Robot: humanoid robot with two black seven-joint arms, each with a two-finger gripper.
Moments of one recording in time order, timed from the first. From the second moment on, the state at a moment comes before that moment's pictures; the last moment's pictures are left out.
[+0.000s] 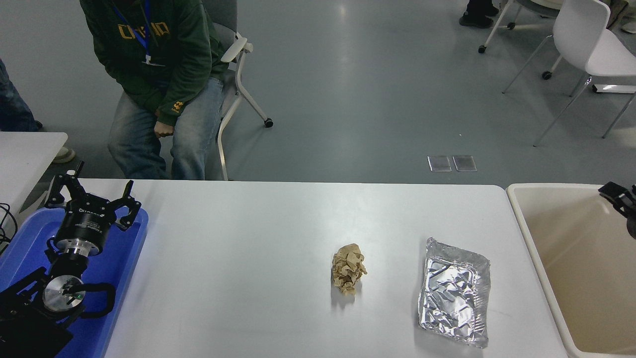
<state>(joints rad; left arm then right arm) -0.46 0.45 -0.83 -0.52 -0.19 -0.62 -0.53 0.89 -0.65 -0.17 0.37 -0.43 0.00 0.13</state>
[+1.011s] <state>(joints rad) -0.46 0.45 -0.83 -0.52 -0.19 -0.62 -0.53 0.85 -0.77 0.25 0.86 -0.15 0.00 0.14</state>
